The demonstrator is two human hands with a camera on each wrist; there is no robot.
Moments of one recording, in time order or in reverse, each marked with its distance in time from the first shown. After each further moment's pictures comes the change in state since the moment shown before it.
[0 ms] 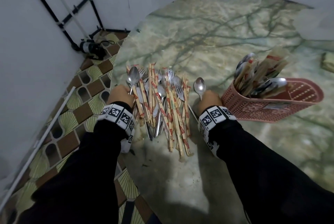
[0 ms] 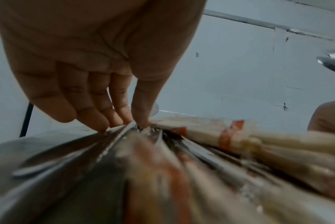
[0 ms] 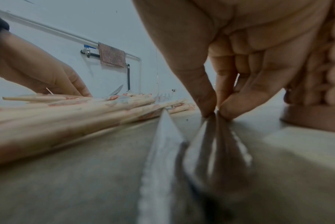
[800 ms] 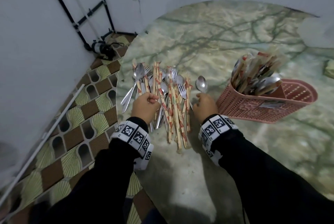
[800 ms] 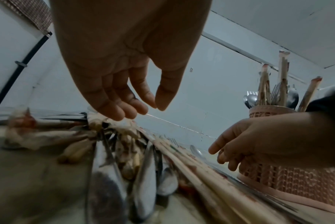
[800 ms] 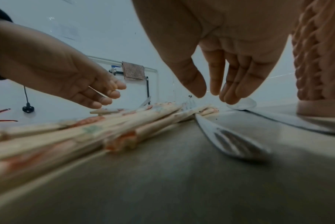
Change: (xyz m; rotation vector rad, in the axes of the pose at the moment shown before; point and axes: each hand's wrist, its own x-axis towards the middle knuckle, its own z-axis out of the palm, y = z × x) left_hand -0.081 0.014 0.027 -0.513 -0.043 0.128; right_hand -0.029 0.012 0.012 0.210 0.112 -0.258
